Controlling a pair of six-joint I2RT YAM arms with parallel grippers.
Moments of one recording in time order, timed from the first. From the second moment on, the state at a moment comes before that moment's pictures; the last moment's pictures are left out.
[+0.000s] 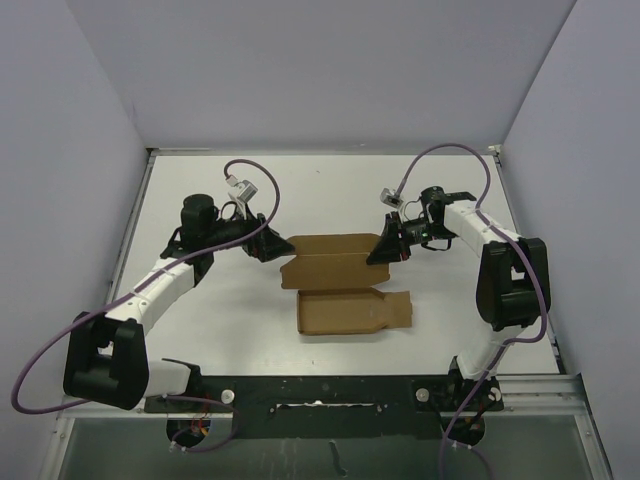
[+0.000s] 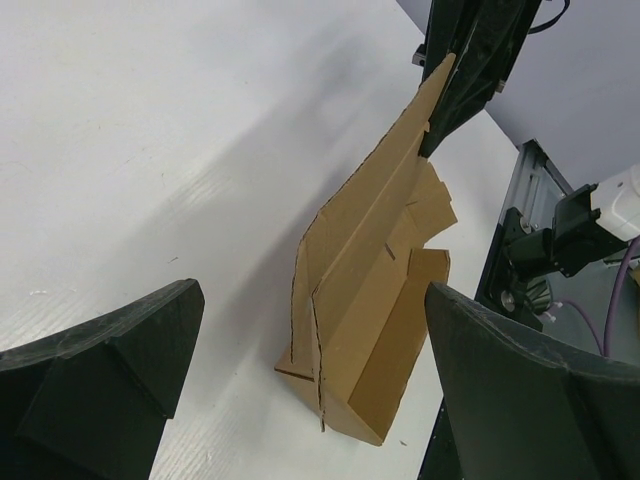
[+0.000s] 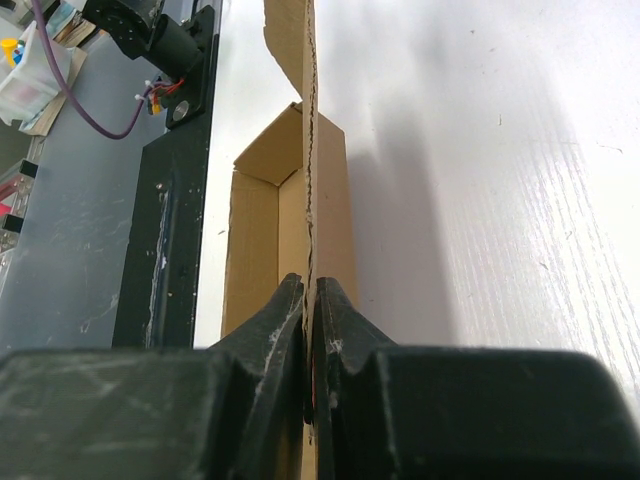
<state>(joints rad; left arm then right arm) -0.24 1.32 0.78 0.16 0.88 -0.33 0.14 1.77 1.25 -0.98 -1.30 -0.92</state>
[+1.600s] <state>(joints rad) -0.30 1.42 0.77 0.35 0.99 -0.43 0.14 1.70 1.26 -1.05 -1.31 -0.99</state>
